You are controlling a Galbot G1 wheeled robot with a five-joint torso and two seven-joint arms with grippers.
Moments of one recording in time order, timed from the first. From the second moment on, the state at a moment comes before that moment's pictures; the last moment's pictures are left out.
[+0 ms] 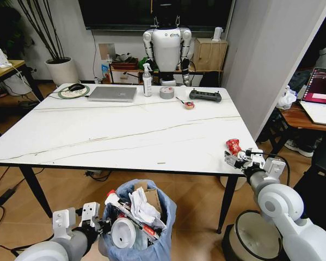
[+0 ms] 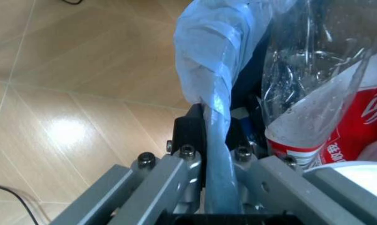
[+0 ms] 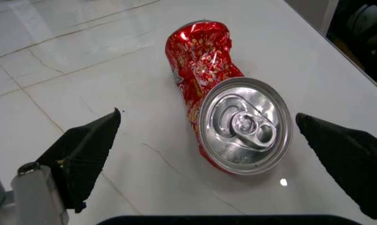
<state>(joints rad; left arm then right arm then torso) 1.74 -0.93 -0.55 -2.50 -1.31 0.74 -0.78 -1.23 1.00 0.46 2.06 0.91 -0.52 0.52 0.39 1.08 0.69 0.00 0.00</state>
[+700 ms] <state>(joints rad) 1.74 -0.93 -0.56 -2.50 -1.31 0.74 -0.77 -1.22 1.00 0.47 2.01 0.87 -0.49 0.48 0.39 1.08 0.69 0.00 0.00</state>
